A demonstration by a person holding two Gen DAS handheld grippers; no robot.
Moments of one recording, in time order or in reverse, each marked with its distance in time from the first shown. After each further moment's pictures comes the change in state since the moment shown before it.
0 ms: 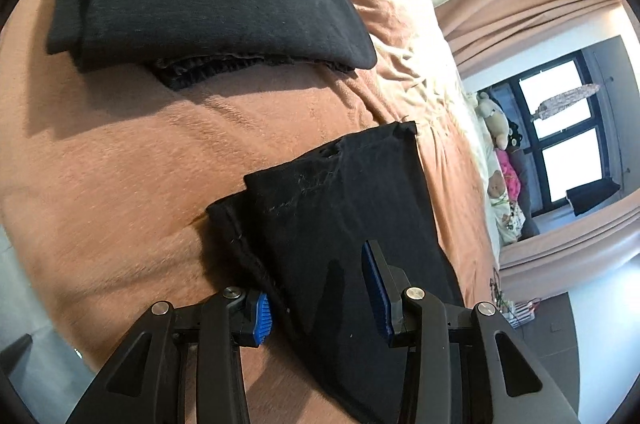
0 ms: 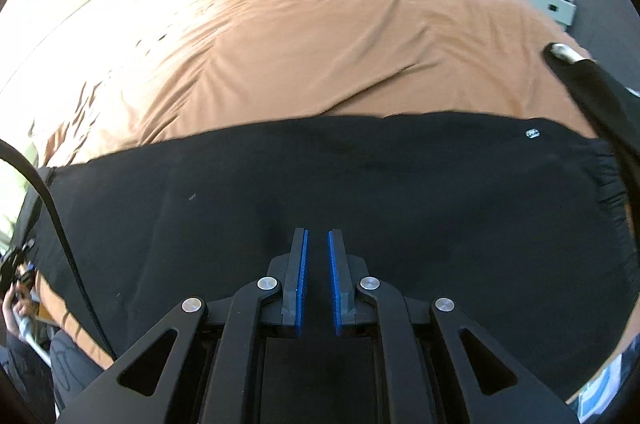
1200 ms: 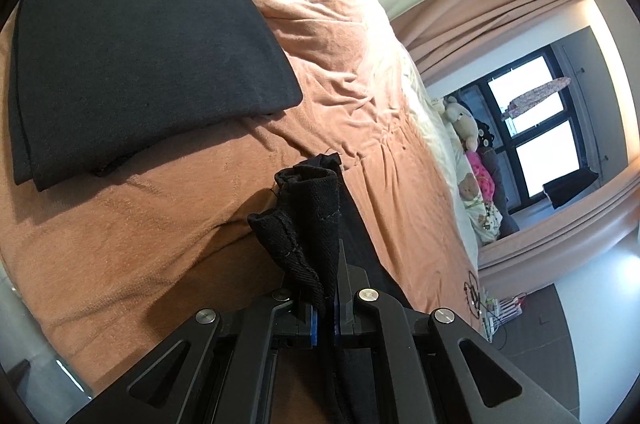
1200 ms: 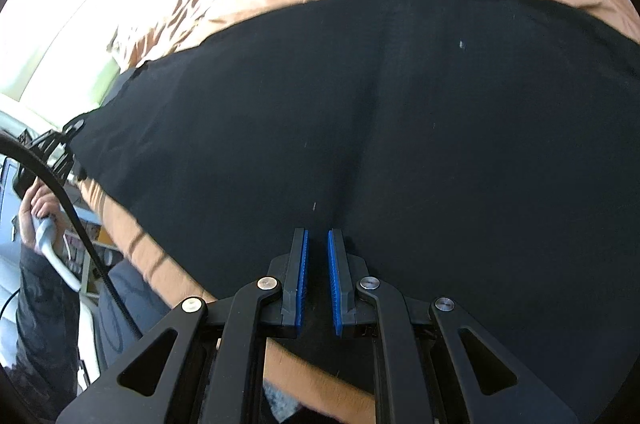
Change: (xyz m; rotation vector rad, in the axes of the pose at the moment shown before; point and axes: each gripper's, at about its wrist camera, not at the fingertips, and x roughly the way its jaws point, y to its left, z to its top) left arm -0.024 -0.053 0.026 0.066 -0.046 -0.083; right arm 0.074 0.095 -0.046 -0.126 0.230 0.306
